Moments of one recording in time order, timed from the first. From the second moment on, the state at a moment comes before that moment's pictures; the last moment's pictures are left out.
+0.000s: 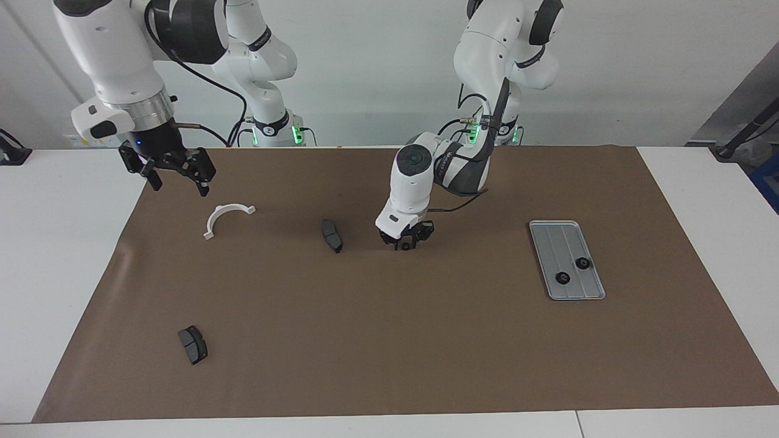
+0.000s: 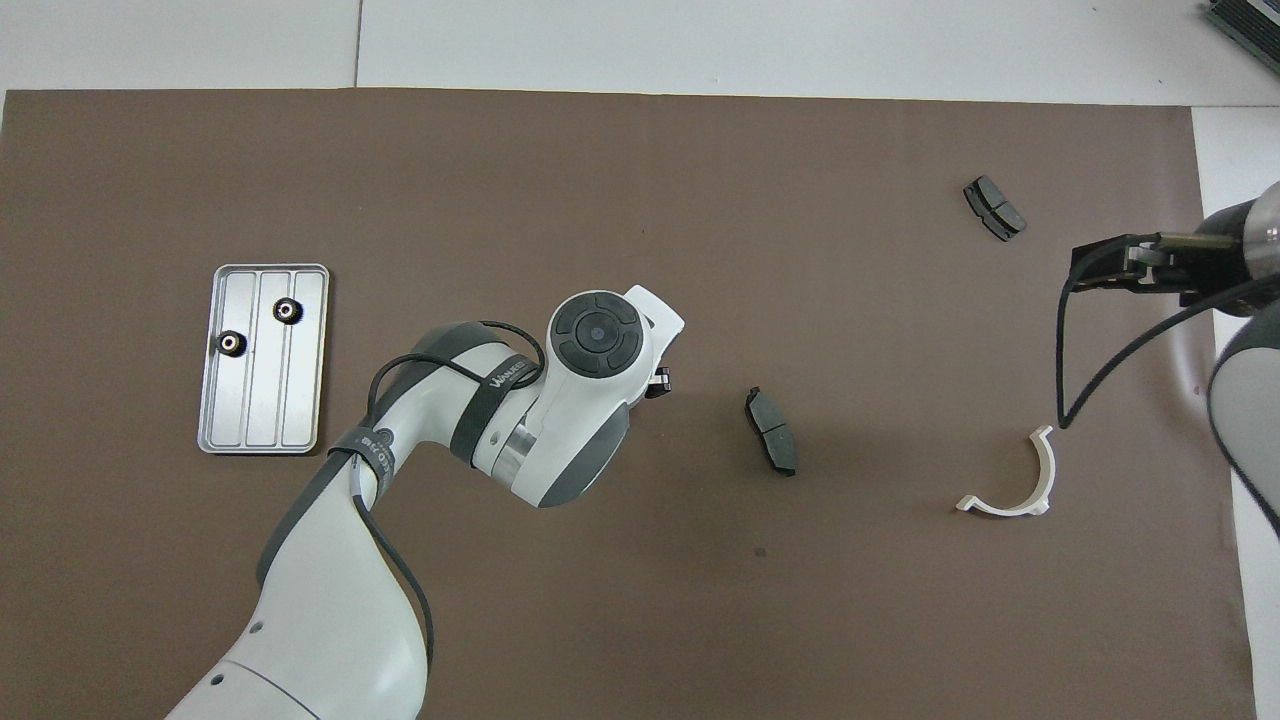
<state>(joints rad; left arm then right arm) -0.68 0.45 -0.01 -1.79 -0.03 2.23 -0.70 -0.01 -0.01 -0.02 -1.63 -0.05 1.70 0.14</state>
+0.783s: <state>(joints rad) -0.68 0.45 -0.01 -1.80 -0.02 2.24 -0.71 0.00 -0.10 -0.03 -1.64 -0.05 1.54 0.13</state>
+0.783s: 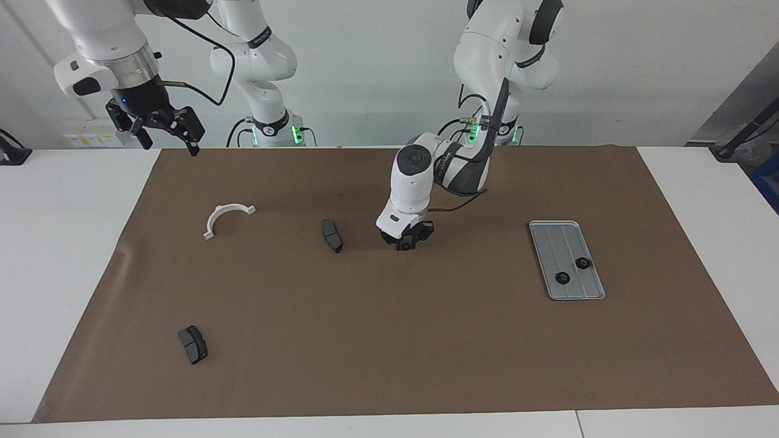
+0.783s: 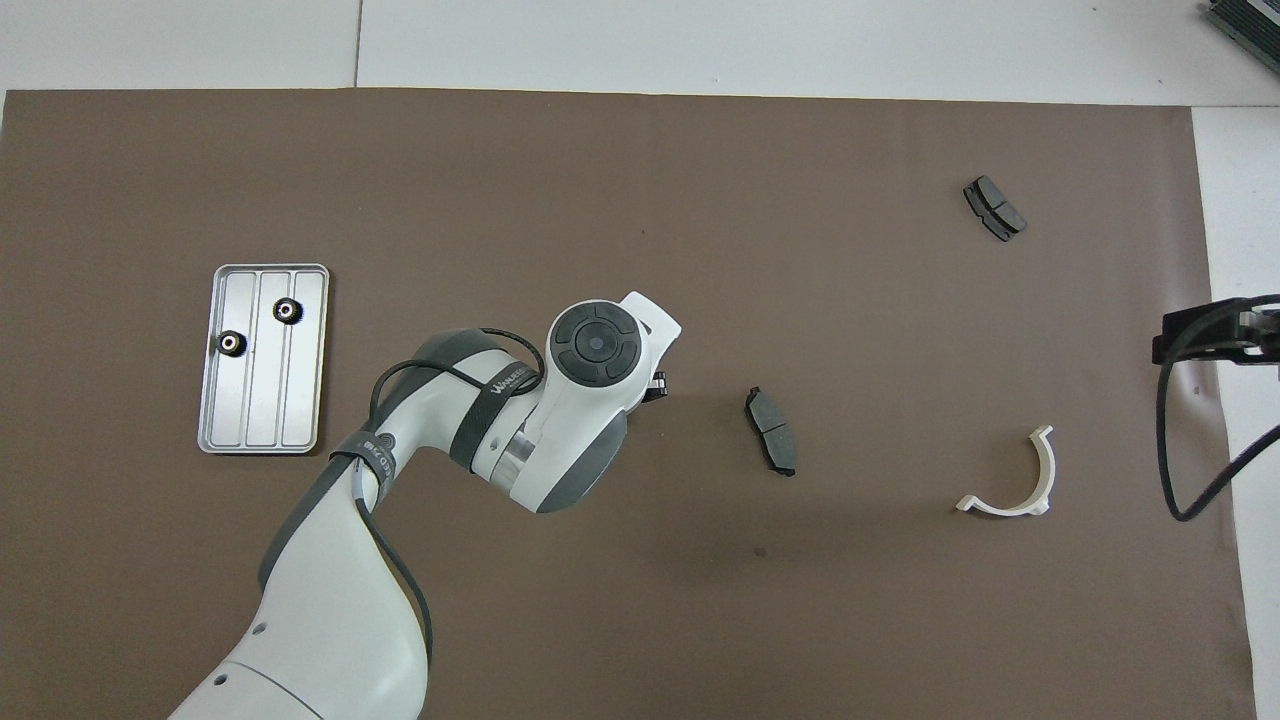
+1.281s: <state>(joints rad) -0.68 0.45 0.00 -1.80 -0.02 2.24 -0.71 0.00 -0.10 -0.06 -1.64 -0.03 1.54 0.13</state>
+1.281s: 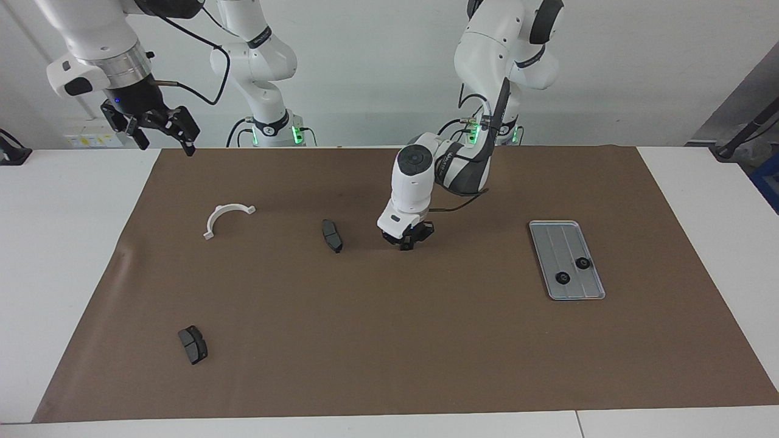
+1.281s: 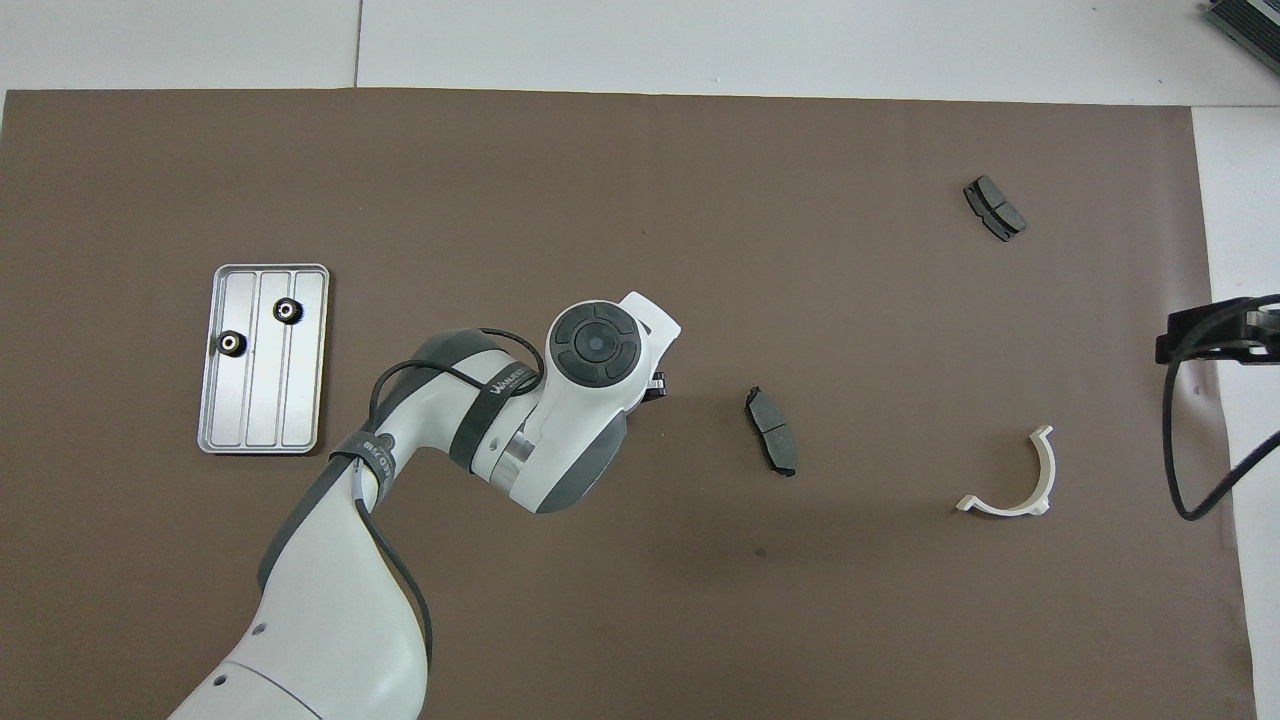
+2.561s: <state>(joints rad) -0.23 0.29 0.03 -1.85 0.00 2.05 0.01 0.02 -0.08 -0.06 -1.65 -0.03 1.54 0.12</state>
